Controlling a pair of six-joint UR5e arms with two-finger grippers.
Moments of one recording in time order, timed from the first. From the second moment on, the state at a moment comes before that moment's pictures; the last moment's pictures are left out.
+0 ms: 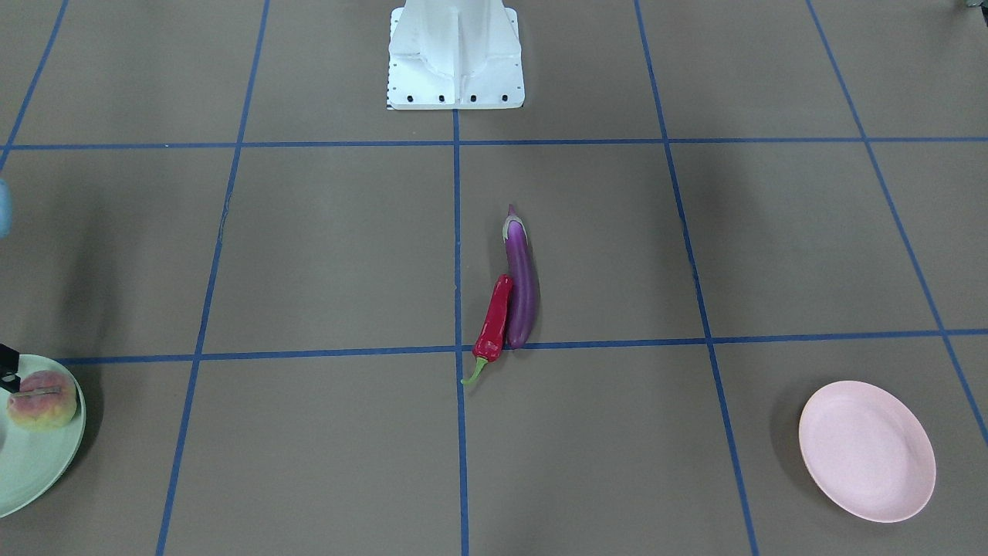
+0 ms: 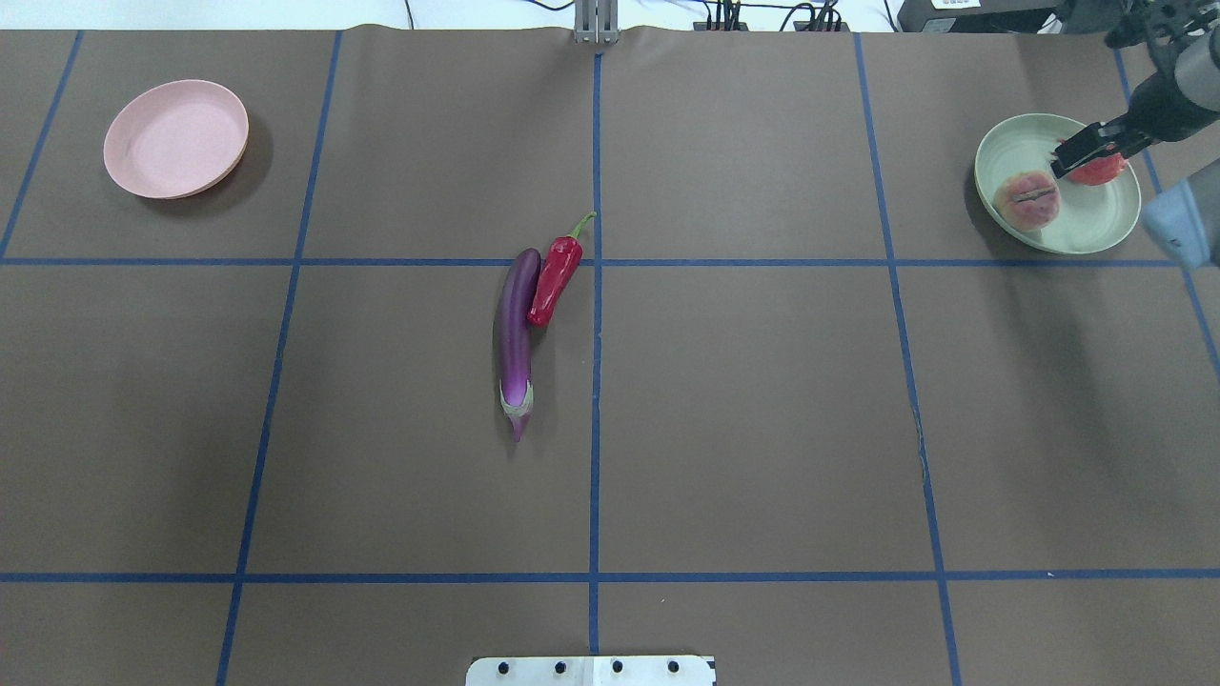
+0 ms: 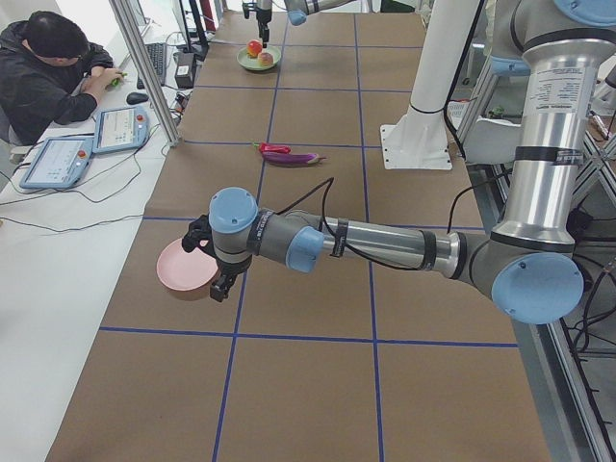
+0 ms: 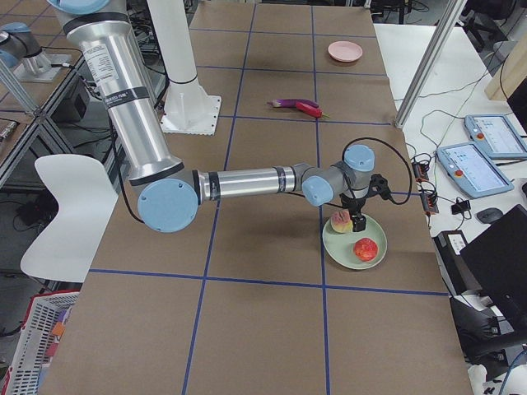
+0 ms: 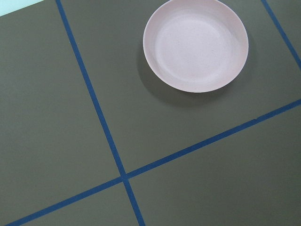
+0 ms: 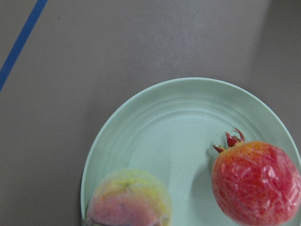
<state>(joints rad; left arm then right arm) -1.53 -1.65 -1.62 -1.79 -2.42 0.11 1.29 -1.24 1.32 -1.20 2.25 0.27</state>
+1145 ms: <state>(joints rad) -1.20 -1.88 -1.63 -1.85 -2.38 -0.49 1.55 -1.59 1.80 -1.65 2.30 0.01</state>
